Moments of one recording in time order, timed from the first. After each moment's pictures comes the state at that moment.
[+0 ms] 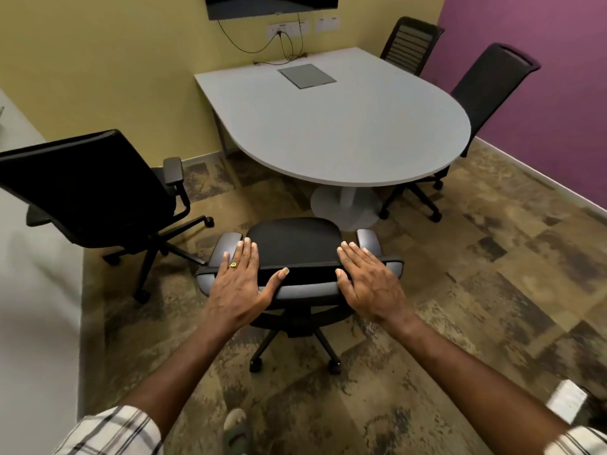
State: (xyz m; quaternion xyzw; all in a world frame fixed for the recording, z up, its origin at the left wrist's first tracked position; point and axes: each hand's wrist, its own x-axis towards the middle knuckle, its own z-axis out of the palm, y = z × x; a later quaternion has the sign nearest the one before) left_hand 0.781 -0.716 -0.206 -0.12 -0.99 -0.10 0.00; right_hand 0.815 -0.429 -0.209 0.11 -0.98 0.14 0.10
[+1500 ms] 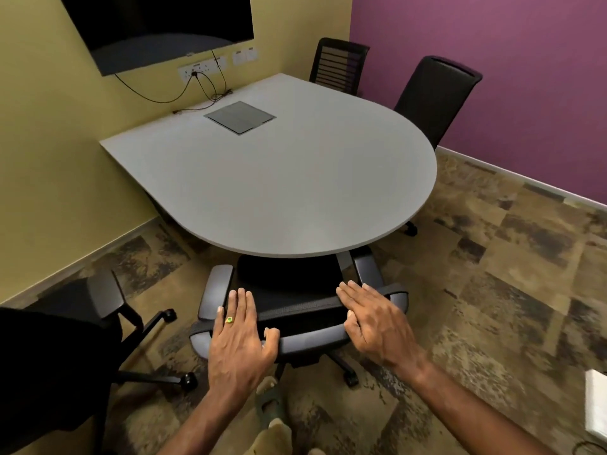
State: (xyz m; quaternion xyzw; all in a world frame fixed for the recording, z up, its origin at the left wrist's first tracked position) left_hand 0.426 -0.724 -0.206 -0.20 -0.97 -0.10 -0.05; right_hand 0.520 -0.460 -0.227 -0.03 -0.98 0.15 0.11
